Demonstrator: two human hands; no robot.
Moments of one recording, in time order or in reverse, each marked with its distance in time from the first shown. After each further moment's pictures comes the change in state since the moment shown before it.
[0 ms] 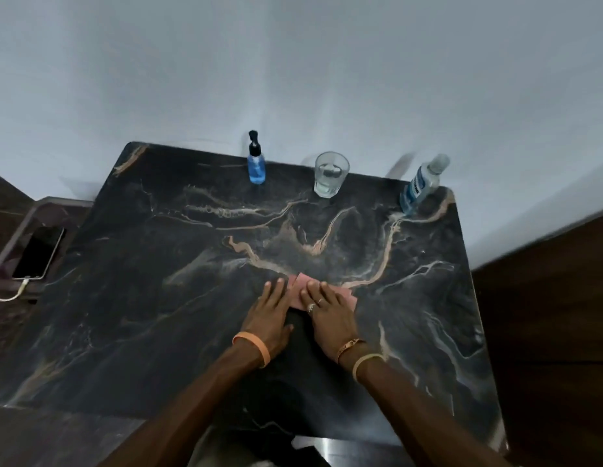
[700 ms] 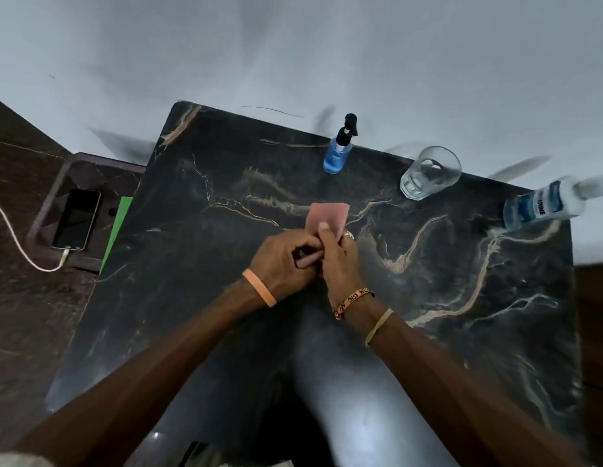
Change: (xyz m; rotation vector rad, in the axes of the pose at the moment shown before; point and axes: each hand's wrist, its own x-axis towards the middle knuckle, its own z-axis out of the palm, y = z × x) left_hand 0.060 -0.120 -0.140 -0.616 0.384 0.272; right_hand 0.176 -0.126 -0.080 1.590 0.231 0.604
